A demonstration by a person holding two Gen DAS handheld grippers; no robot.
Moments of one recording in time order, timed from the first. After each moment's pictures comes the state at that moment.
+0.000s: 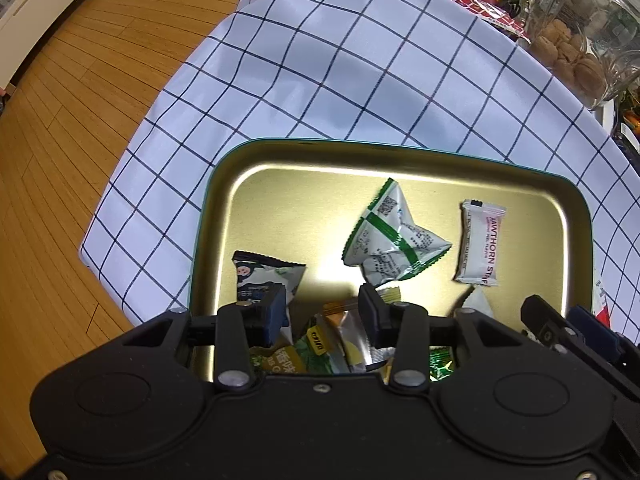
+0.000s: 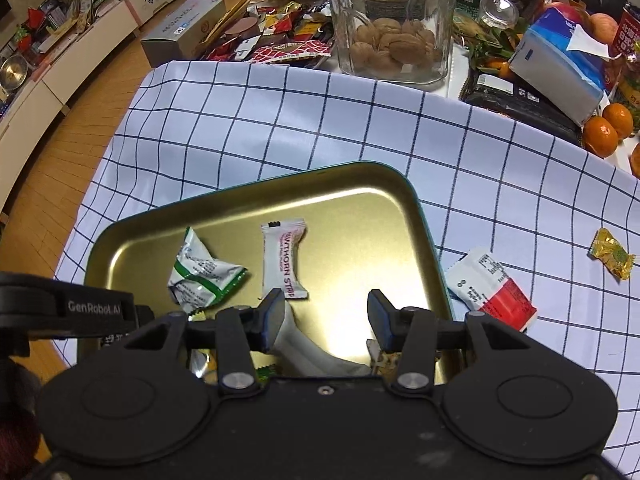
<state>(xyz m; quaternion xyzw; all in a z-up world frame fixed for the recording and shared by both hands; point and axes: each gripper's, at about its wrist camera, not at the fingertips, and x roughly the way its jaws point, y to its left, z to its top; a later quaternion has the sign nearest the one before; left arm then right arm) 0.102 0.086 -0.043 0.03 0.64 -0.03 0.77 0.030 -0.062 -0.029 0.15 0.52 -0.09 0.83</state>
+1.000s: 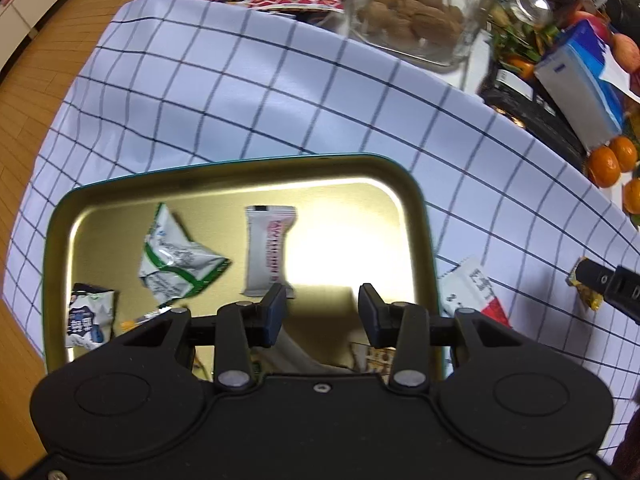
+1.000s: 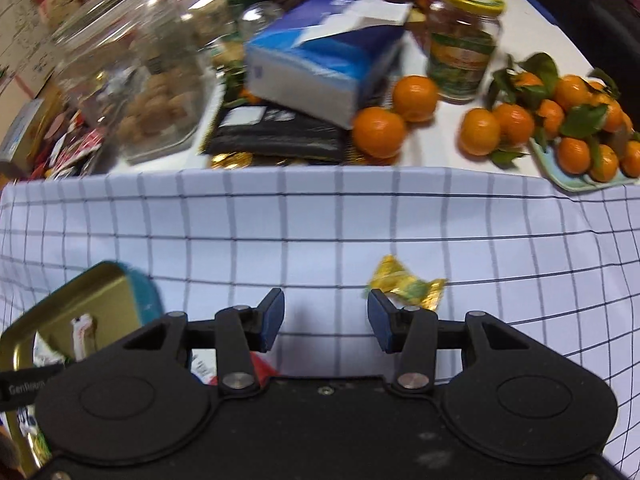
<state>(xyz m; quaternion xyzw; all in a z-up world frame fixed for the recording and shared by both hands) 0.077 -0.051 -0.045 0.07 0.62 -0.12 0.77 -0.010 -0.259 -0.037 0.22 0.51 -0.24 0.80</state>
